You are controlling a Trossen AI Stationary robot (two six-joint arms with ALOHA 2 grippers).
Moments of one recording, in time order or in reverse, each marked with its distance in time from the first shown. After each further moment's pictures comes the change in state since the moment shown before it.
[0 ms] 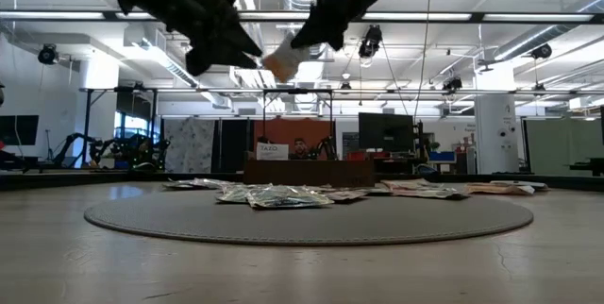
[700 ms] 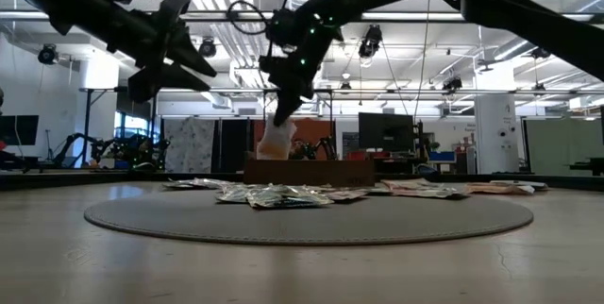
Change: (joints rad) left arm -0.047 -0.310 -0.333 0.045 -0.112 -0.296; right arm -0.041 0.603 0.690 -0.473 0.243 -0.166
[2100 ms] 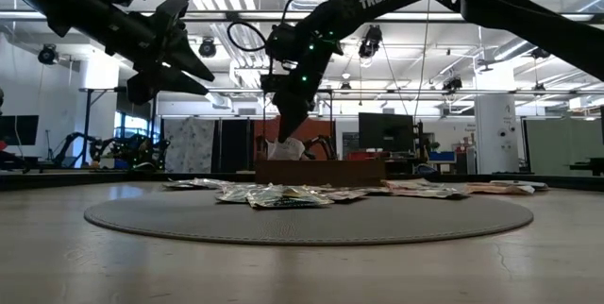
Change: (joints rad) left arm -0.008 0.002 -0.009 -0.008 0.001 0.038; right arm -0.005 0.006 -0.099 0.102 0.075 -0.050
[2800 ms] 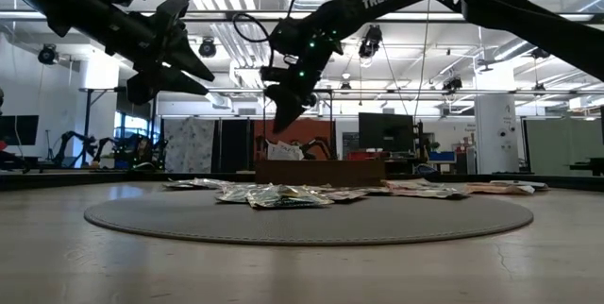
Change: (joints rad) left arm 0.000 0.000 0.000 0.000 0.000 -0.010; right arm -0.024 -0.004 0.019 0.066 -0.005 0.087
